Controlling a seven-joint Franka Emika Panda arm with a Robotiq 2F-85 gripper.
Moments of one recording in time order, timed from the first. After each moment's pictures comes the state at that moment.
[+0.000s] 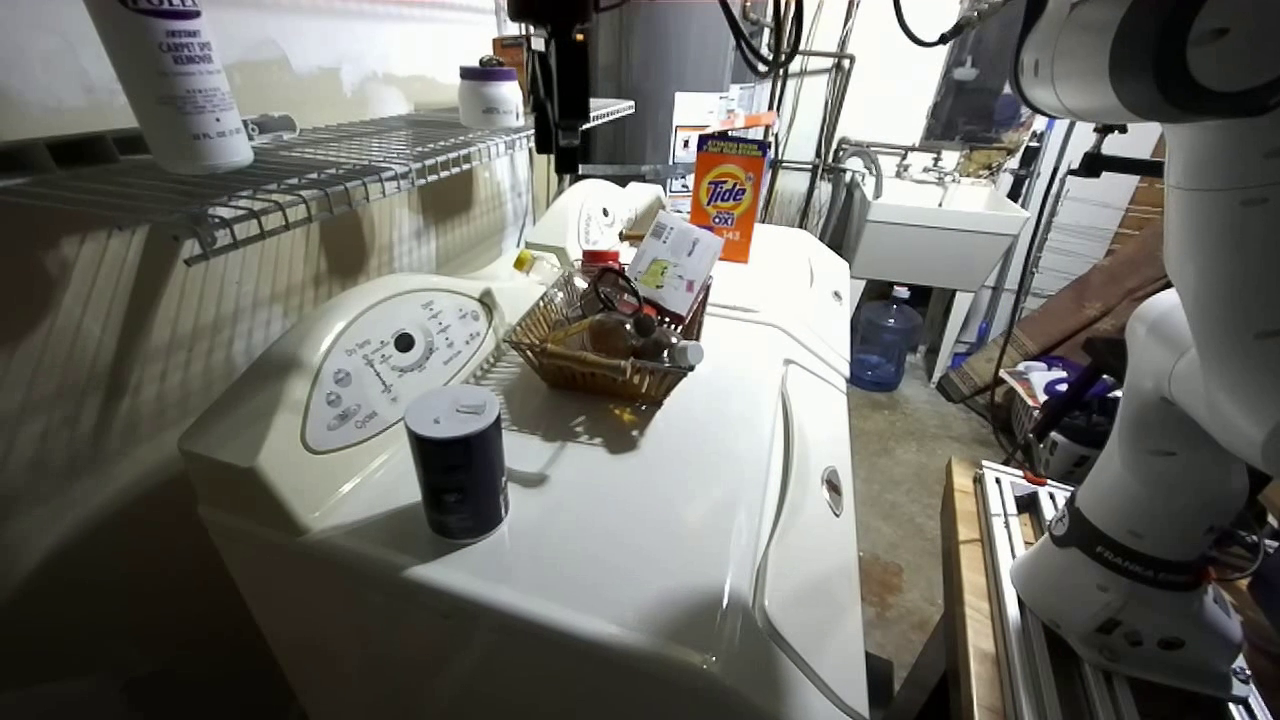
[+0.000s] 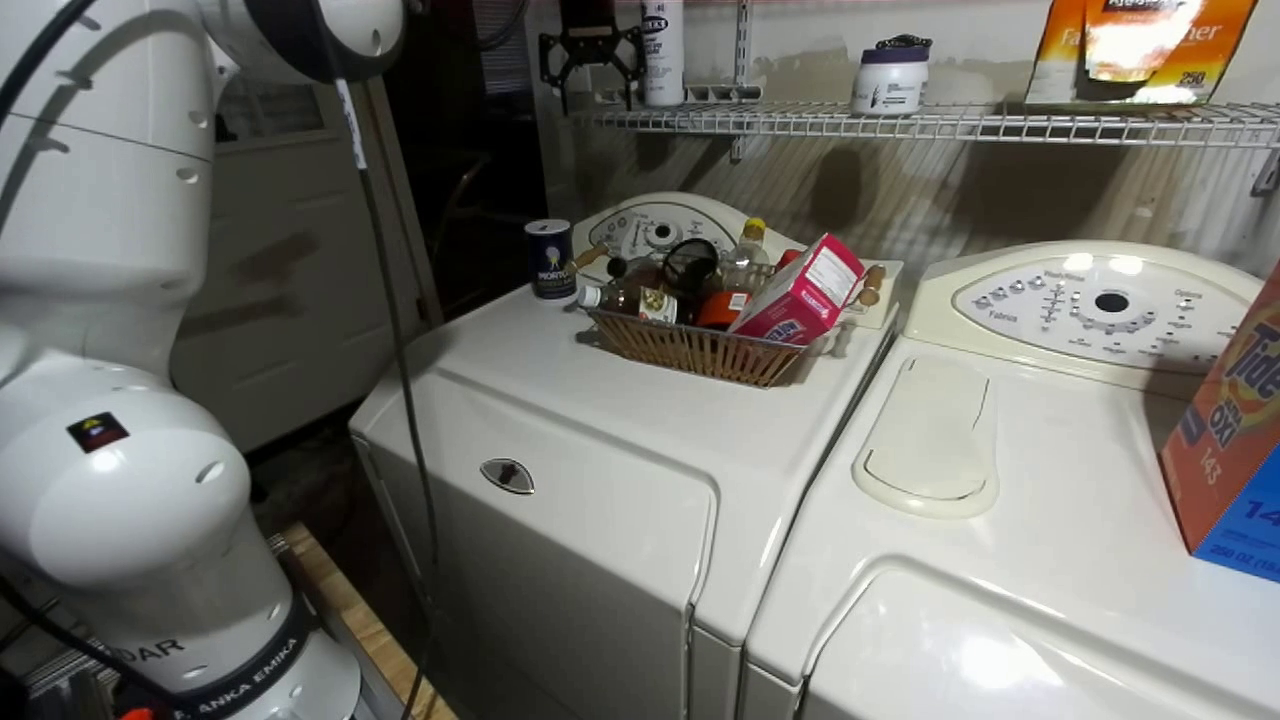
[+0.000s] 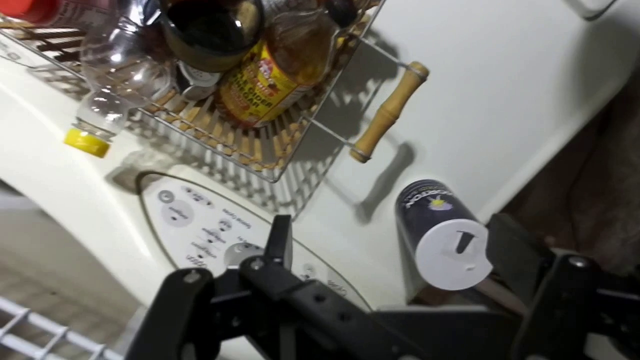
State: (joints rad) arm 0.15 0.43 0.15 -0.97 -0.11 1.42 -0.48
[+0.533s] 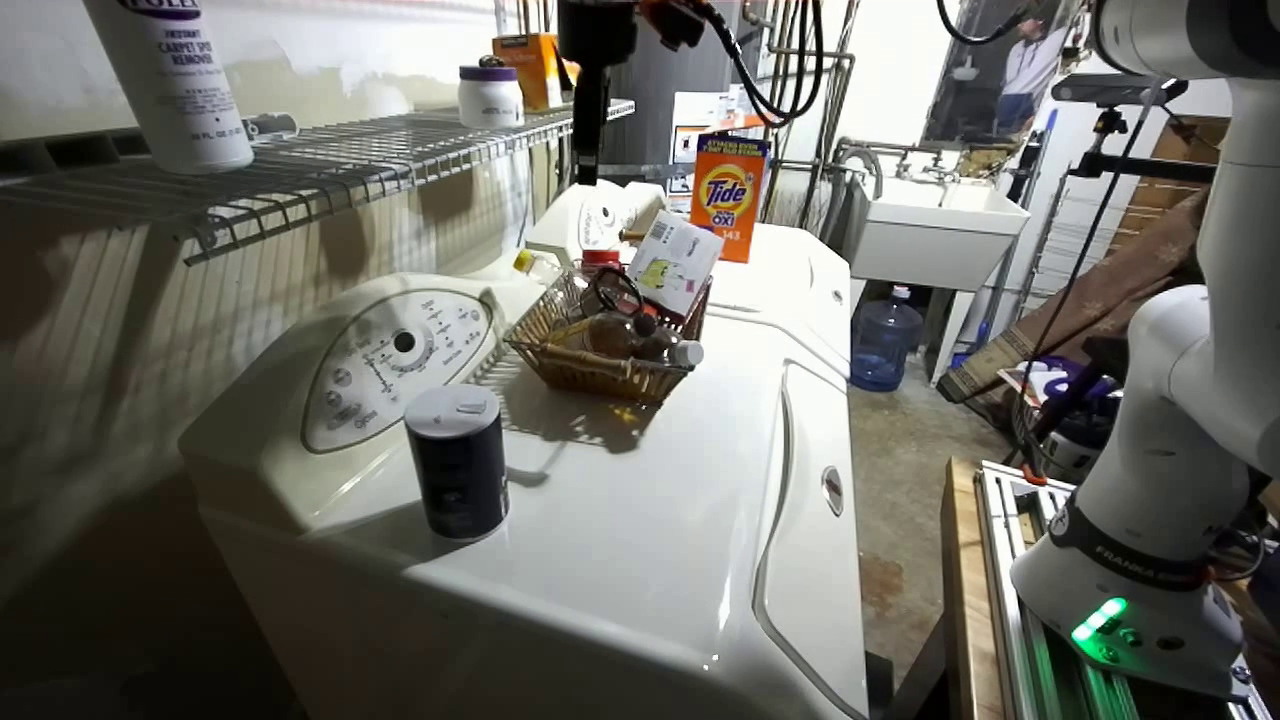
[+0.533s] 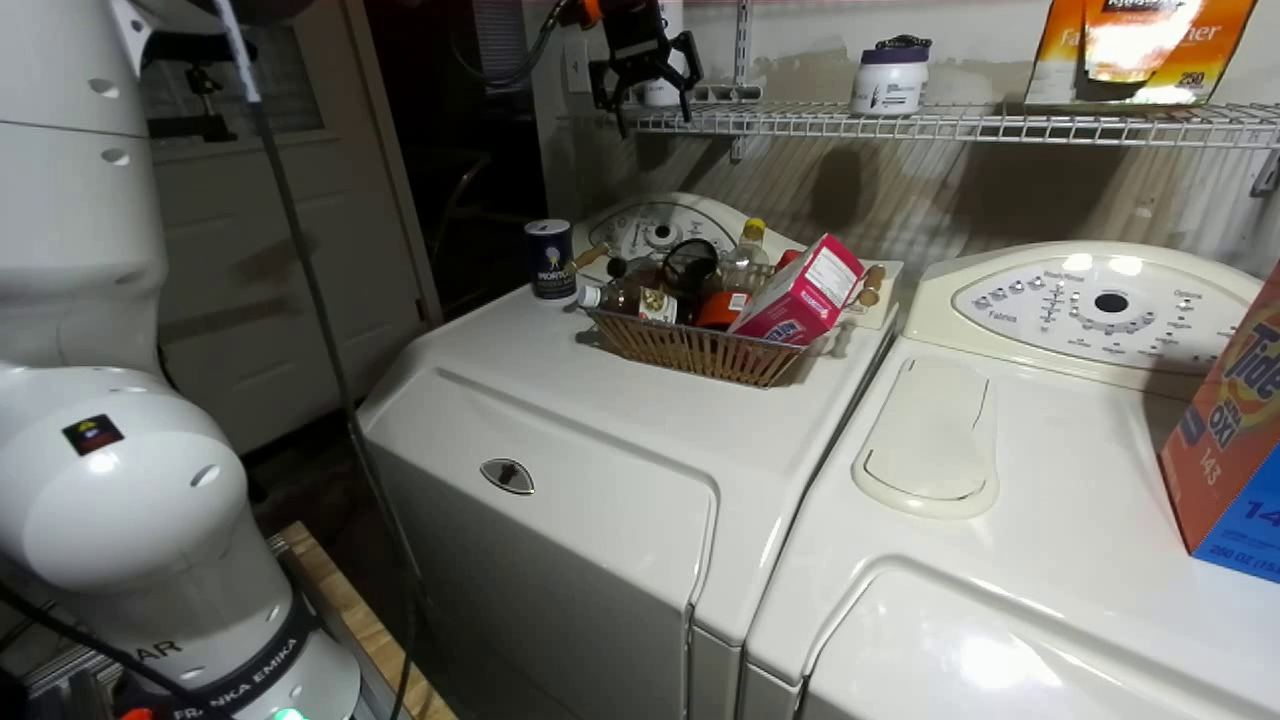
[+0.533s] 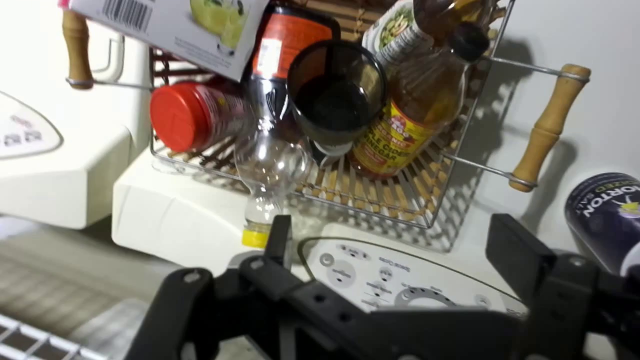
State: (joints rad) arm 0.13 0.26 0.03 -1.32 -0.24 1.69 -0.22
